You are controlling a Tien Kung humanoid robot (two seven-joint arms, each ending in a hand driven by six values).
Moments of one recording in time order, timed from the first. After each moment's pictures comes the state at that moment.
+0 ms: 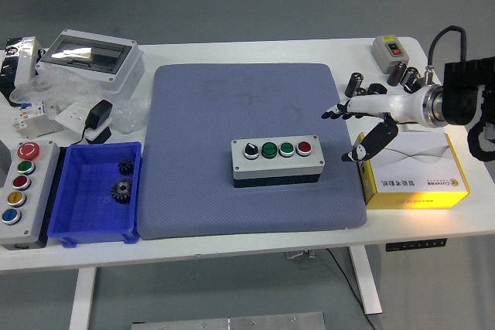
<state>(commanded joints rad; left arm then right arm) 0.02 0.08 -1.61 -0.23 1.43 0.04 0.44 1.05 -0.85 0.40 1.63 -1.06 0.51 -0.52</state>
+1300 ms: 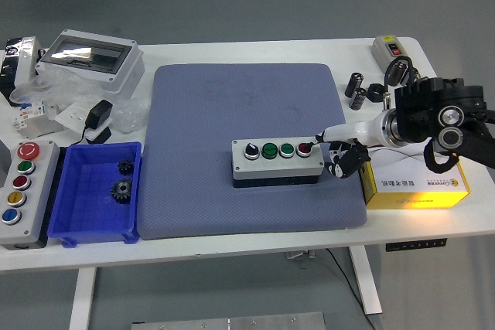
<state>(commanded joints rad) 0.02 0.07 -1.62 -0.23 1.45 0.04 0.44 1.05 -0.69 0.26 1.52 -1.07 0.49 -0.53</state>
